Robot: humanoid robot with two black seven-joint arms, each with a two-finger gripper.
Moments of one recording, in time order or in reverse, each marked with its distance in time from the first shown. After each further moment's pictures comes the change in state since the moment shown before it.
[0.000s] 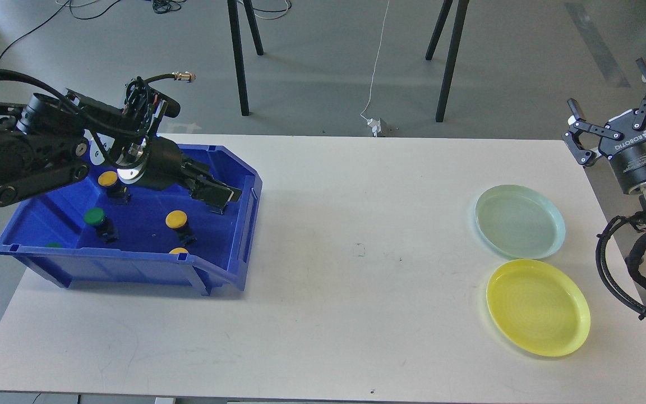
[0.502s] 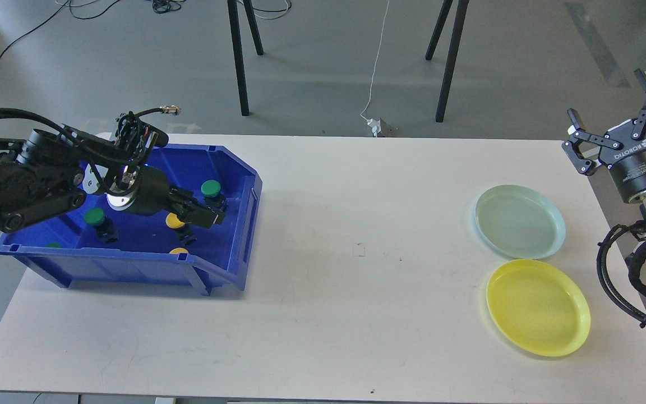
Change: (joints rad) left arm 0.112 -0.008 0.000 0.076 0.000 0.003 0.000; right arm -0.031 0.000 -0.001 -0.003 0.000 0.000 0.000
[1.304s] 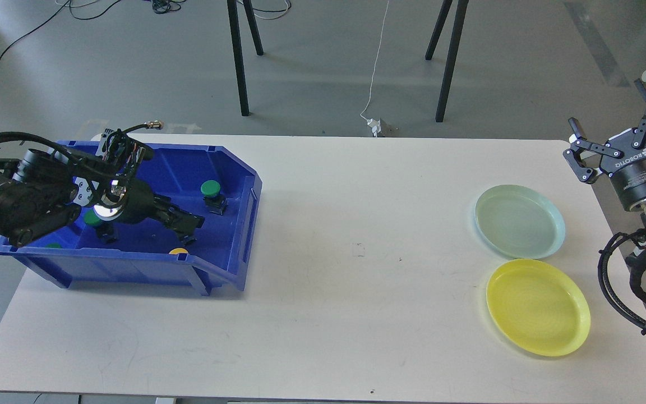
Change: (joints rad) left arm 0.129 -0.060 -0.003 0.209 0.006 0.027 0.000; right arm -0.025 0.000 0.007 -0.002 0.002 0.000 0.000
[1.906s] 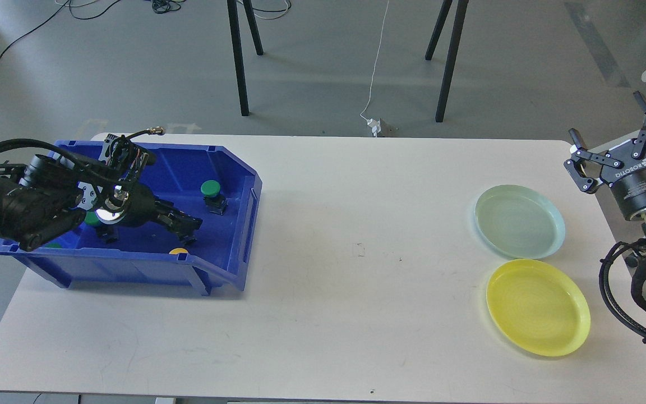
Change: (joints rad) left arm 0.026 -0.037 0.009 0.060 0.001 0.003 0.000; right arm -0.026 0.000 0.001 -0.003 0.000 0.000 0.000
